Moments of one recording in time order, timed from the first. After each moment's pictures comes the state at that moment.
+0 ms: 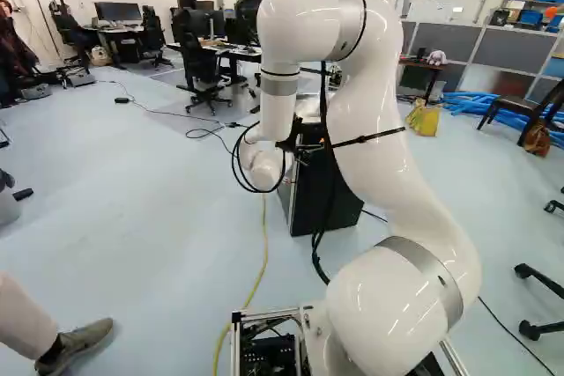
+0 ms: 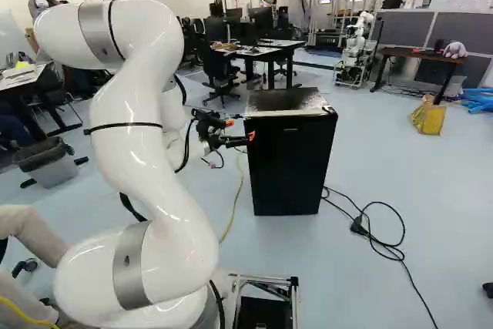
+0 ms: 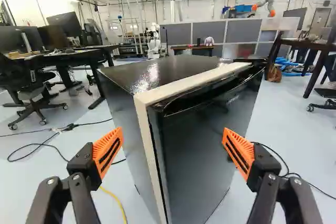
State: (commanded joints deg) arm 20.2 -38.6 -42.8 55.5 81.2 0.0
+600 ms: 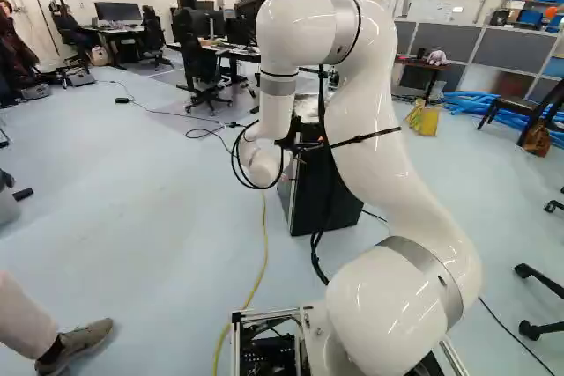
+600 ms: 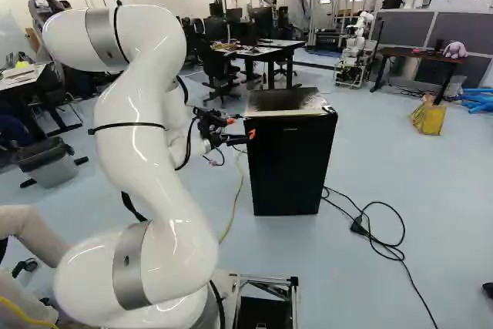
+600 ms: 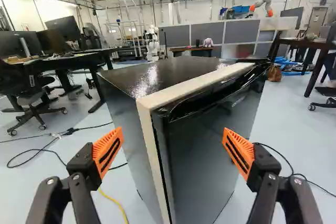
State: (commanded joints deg) arm 19.7 -40.3 -45.7 55.9 81.2 0.0
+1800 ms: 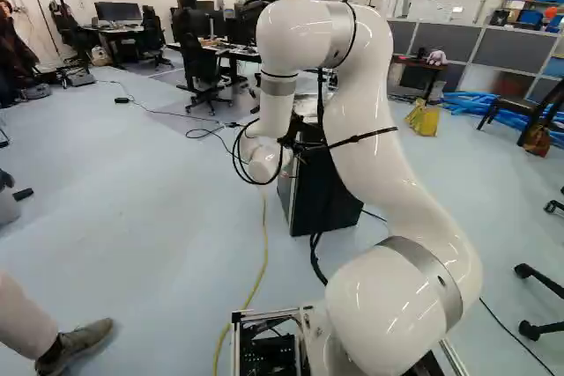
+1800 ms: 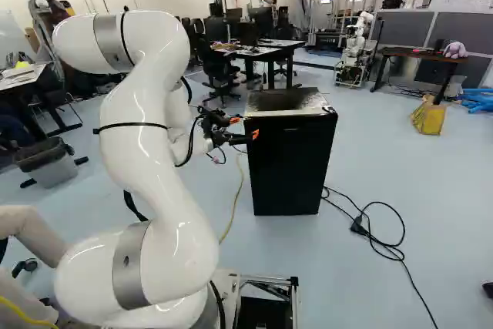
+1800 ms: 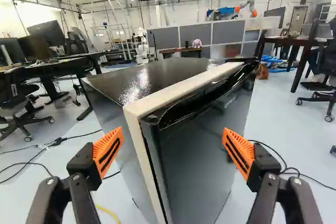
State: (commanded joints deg) arm 18.6 -42.0 -48.7 59.4 81.2 0.0
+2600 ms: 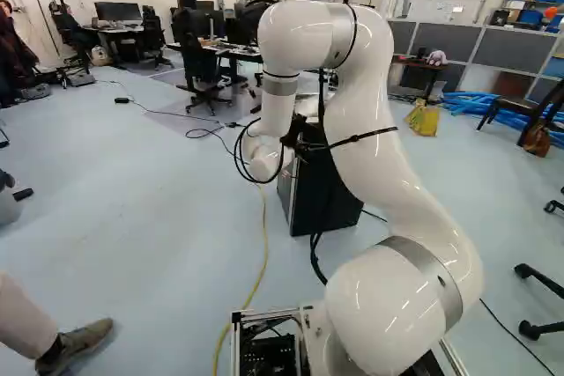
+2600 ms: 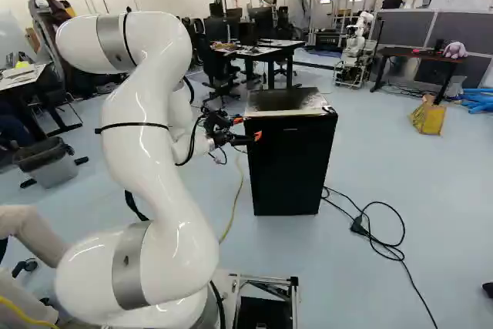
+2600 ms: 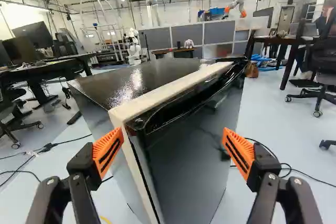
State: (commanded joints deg) arm 17.9 -42.3 -49.1 61.7 81.2 0.0
